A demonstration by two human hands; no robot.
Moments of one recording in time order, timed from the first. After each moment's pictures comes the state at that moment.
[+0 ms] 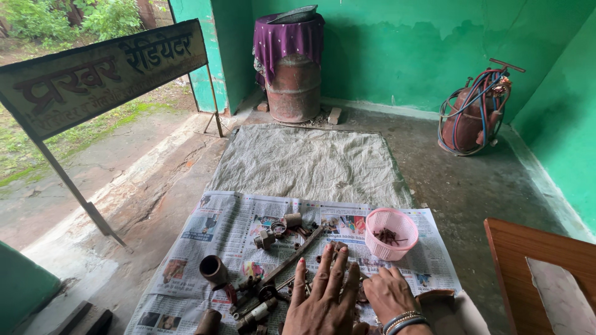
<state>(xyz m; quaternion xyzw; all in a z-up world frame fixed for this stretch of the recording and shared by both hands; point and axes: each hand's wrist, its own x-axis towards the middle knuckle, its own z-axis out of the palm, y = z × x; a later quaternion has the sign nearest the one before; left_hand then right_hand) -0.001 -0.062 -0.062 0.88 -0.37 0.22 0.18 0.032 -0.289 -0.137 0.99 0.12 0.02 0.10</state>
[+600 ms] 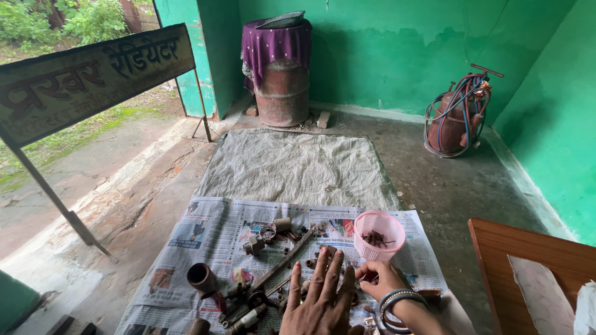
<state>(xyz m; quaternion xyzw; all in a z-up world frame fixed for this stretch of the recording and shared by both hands) 0.003 -0.074 -0.066 0.88 -0.37 0.25 0.17 0.055 -0.326 -0.146 0.89 -0.07 -0.01 -0.44</state>
